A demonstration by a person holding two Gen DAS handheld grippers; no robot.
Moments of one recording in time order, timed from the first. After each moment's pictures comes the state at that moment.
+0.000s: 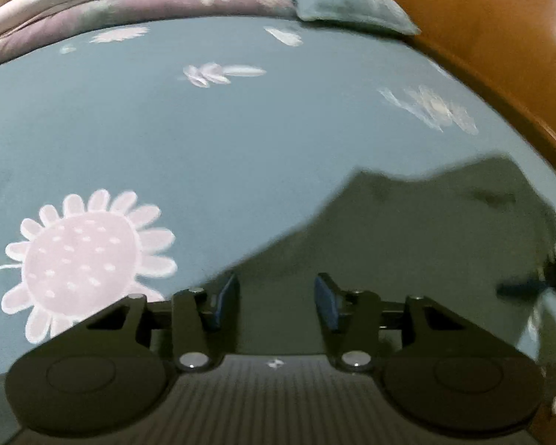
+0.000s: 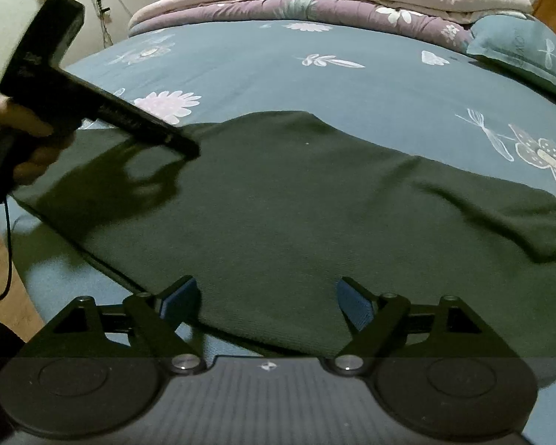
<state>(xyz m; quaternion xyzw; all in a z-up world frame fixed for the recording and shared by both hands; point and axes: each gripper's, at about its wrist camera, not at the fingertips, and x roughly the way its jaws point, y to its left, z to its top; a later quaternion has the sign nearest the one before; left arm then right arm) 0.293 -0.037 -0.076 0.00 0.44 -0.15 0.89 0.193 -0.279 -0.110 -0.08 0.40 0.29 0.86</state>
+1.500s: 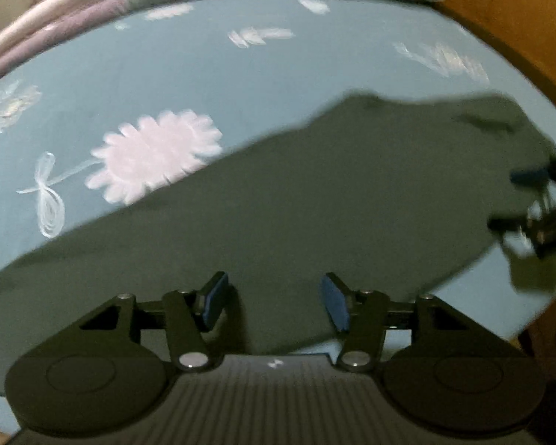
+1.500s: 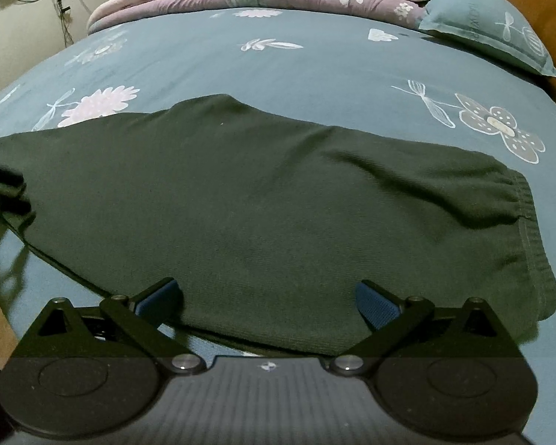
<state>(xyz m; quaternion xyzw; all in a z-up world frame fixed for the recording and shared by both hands) 0.175 -0.036 -0.052 0.03 0.48 -0.07 0.87 0.211 -0.319 -0.115 -0.08 0.43 0.23 0.87</state>
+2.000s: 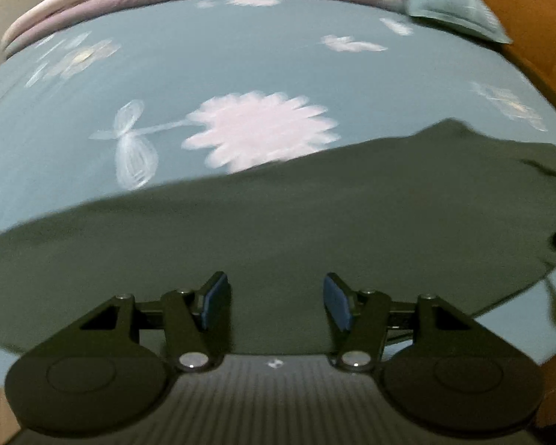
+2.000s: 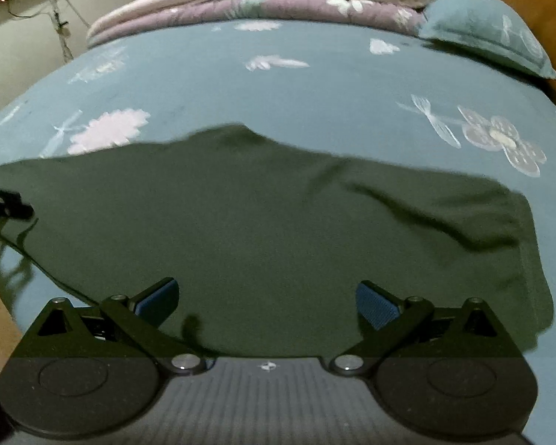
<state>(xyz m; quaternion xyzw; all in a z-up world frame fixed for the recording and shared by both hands) 0.153 0.053 -0.067 -0.03 0.48 0.03 0.88 0.211 -0.298 -0.086 -0.06 0.42 0.24 0.87</state>
